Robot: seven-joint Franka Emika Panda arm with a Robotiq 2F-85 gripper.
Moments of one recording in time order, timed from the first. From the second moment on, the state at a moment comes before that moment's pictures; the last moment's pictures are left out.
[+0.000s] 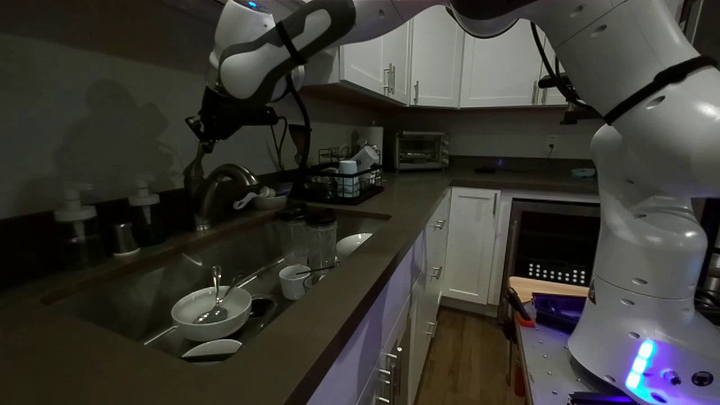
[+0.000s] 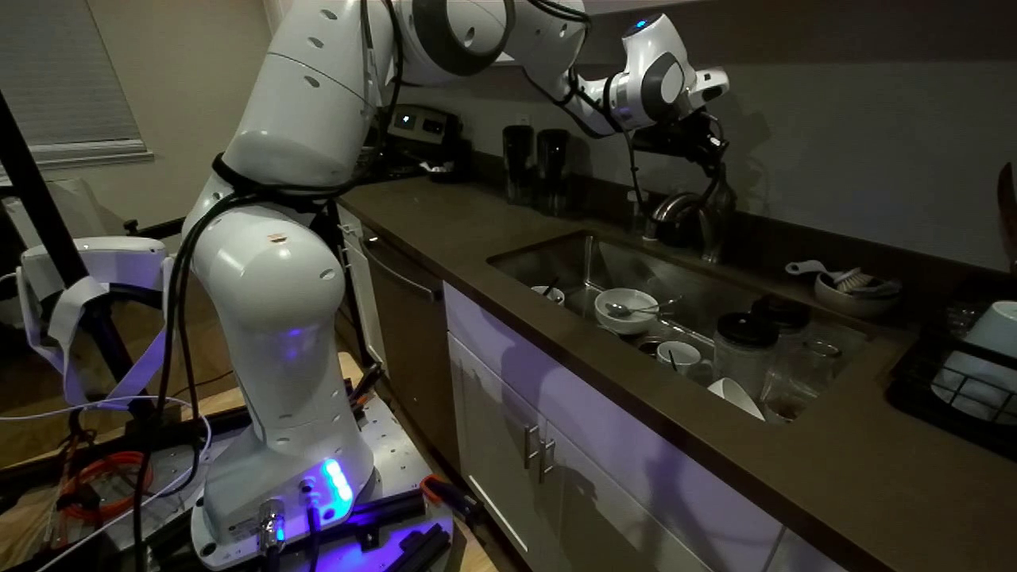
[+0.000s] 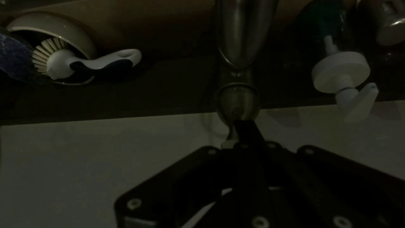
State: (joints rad) arm 0.14 0.57 -0.18 -1.41 -0.21 2.67 0.38
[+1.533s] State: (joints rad) arm 0.13 0.68 -0.22 -1.22 -0.20 2.78 0.38
